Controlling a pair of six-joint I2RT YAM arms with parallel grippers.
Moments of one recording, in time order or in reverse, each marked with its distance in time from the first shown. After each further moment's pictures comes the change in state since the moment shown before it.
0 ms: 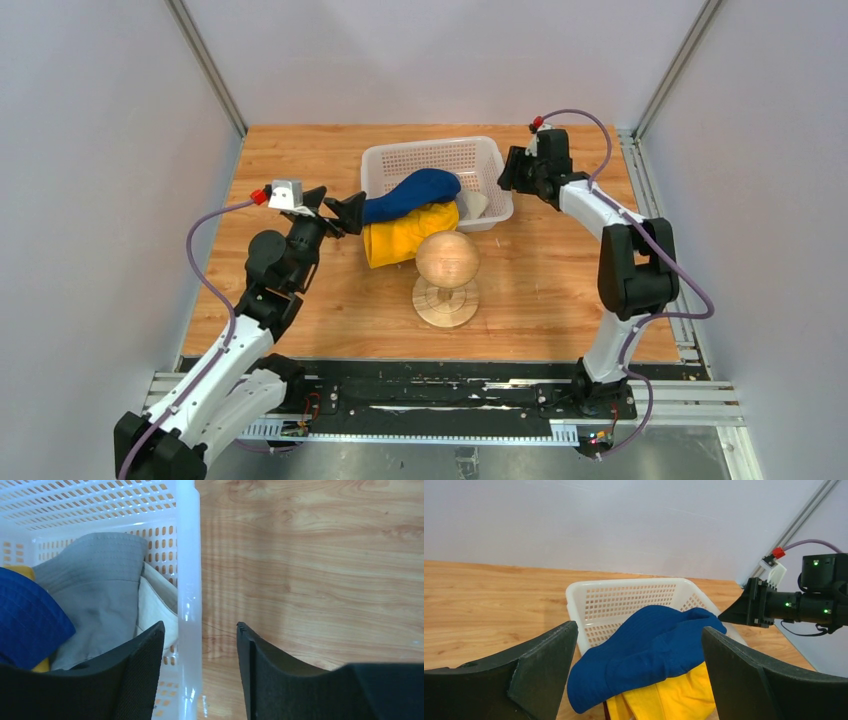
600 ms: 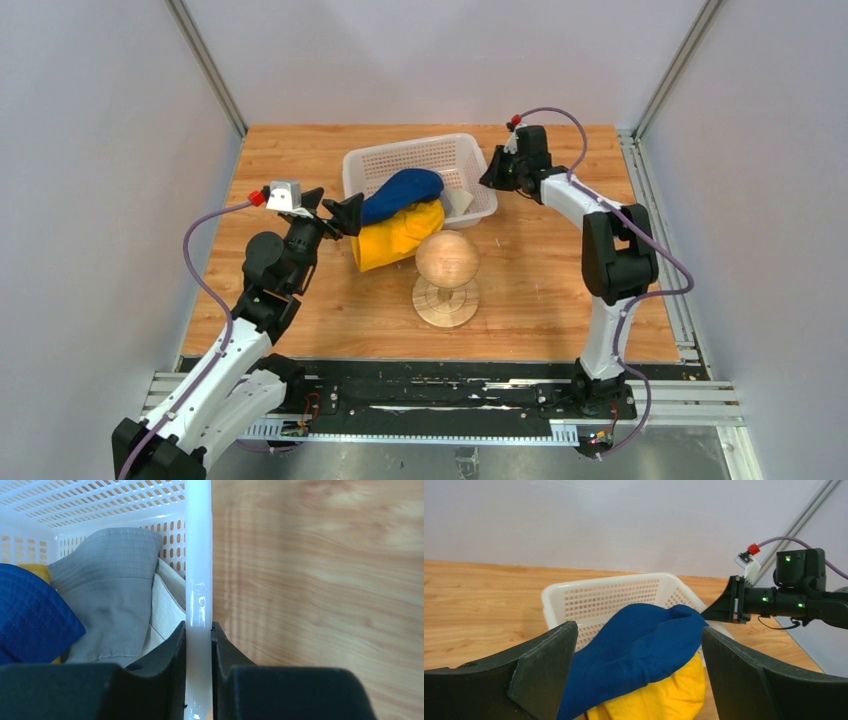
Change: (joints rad) left arm 0.000 -0.034 0.006 -0.037 -0.010 0.015; right arm 0.050 0.127 0.103 0.014 -0.111 0.069
